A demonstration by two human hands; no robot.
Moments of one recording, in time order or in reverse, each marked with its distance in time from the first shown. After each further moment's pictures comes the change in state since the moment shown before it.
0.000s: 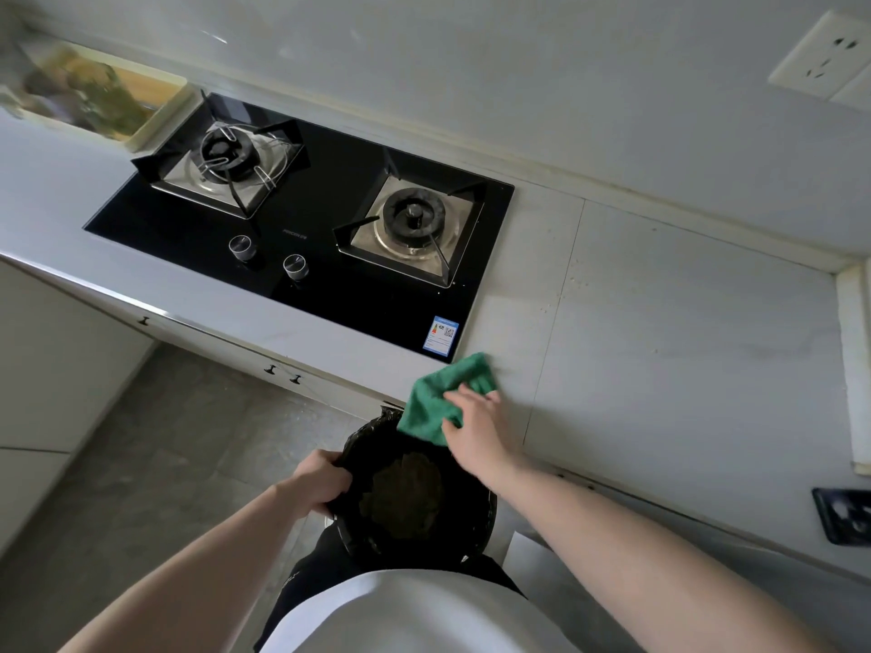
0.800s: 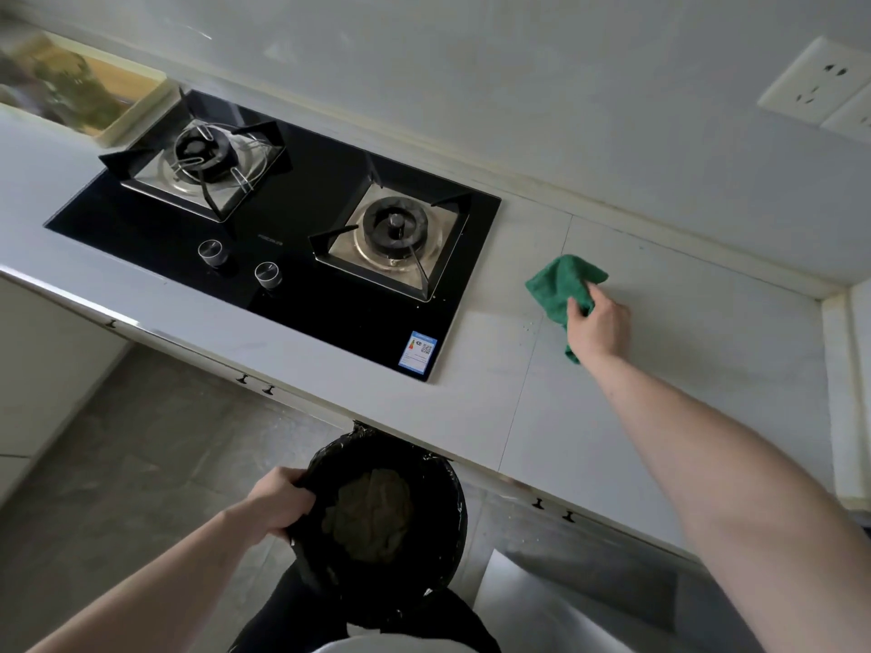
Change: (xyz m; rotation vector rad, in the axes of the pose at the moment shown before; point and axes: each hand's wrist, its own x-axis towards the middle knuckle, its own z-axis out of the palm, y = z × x) left_hand 0.007 0.001 -0.002 0.024 0.027 -0.003; right_hand 0.144 0.125 -0.170 0.047 0.570 0.218
